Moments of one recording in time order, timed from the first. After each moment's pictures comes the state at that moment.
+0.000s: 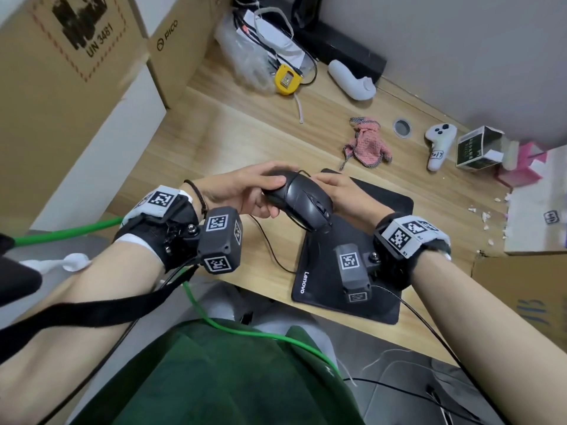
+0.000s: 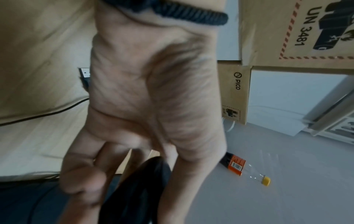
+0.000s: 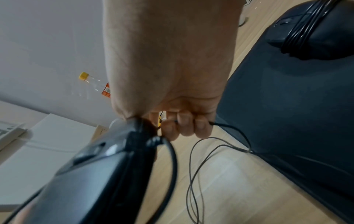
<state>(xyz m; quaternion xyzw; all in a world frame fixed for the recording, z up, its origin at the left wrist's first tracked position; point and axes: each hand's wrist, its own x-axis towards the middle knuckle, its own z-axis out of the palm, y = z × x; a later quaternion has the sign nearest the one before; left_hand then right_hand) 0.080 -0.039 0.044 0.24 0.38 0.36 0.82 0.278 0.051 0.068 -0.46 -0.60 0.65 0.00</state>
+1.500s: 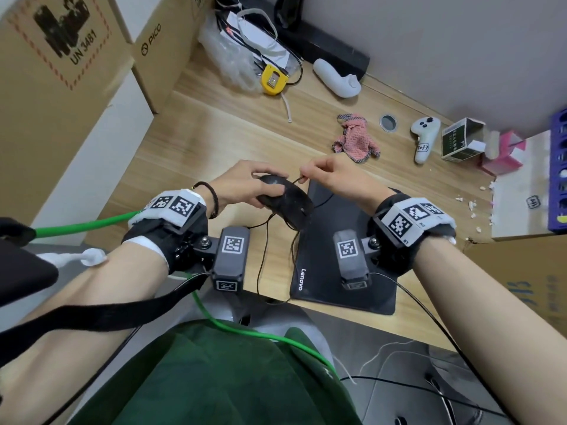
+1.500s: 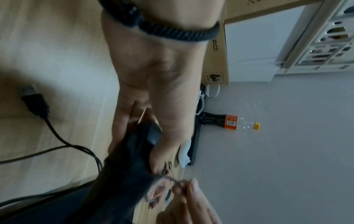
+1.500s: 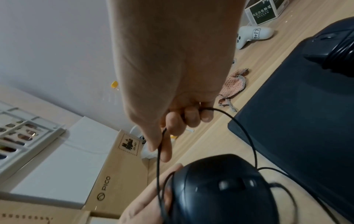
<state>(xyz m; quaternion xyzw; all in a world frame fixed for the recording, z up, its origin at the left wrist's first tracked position) 0.095 -0.029 0.052 0.36 0.62 0.31 0.62 0.271 0.065 0.096 -0.43 -0.75 0.49 -0.02</state>
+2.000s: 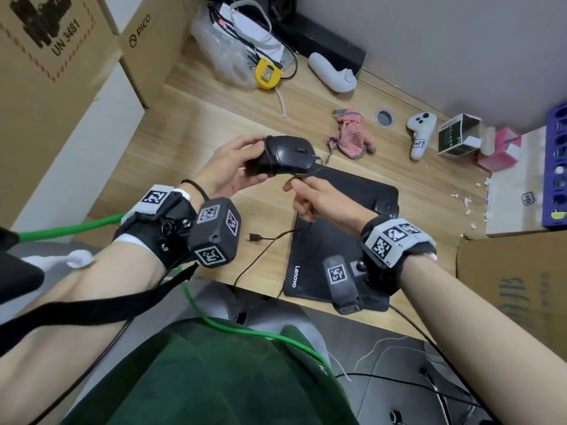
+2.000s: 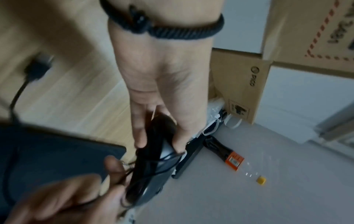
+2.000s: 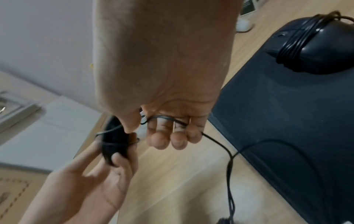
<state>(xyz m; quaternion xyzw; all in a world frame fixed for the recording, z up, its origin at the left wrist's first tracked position) 0.096 -0.019 0.047 0.11 0.51 0.53 0.66 0.284 0.032 0.069 -0.45 -0.63 0.63 -0.04</state>
